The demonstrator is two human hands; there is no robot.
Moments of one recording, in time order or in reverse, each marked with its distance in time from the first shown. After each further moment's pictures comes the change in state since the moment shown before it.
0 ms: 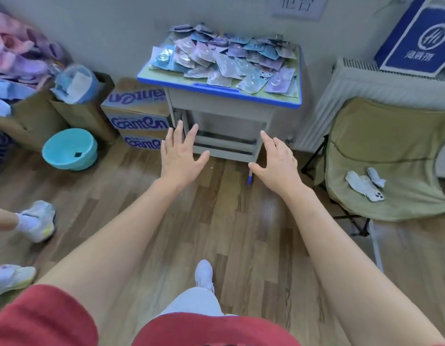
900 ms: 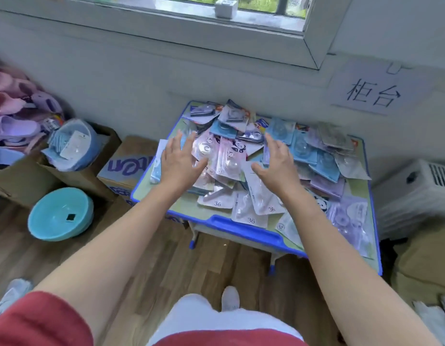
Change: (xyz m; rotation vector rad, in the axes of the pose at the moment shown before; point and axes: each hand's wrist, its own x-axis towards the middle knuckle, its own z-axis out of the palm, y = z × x) left_hand 0.505 -0.057 -0.021 -0.078 0.057 -0.099; right_hand 0.521 -0.105 -0.016 0.091 -0.022 -0.038
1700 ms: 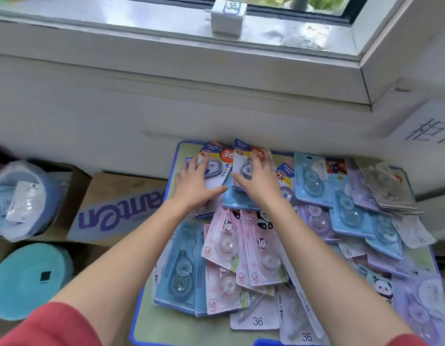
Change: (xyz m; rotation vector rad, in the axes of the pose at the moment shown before) left_hand 0.263 -0.045 0.069 0.014 -0.456 0.109; right_hand 0.254 -0.044 0.092 0.038 -0.079 0.314
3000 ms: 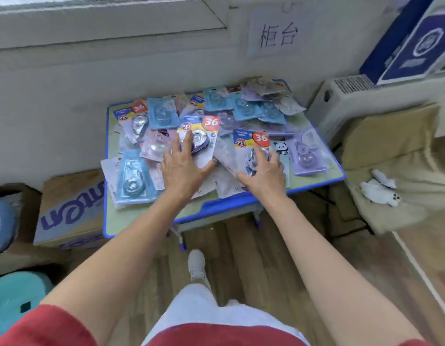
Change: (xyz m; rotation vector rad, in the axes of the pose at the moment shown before) left_hand -0.240 0.085 0.087 -0.014 0.236 0.264; right_hand -0.301 0.151 -0.003 0.066 0.386 0.219
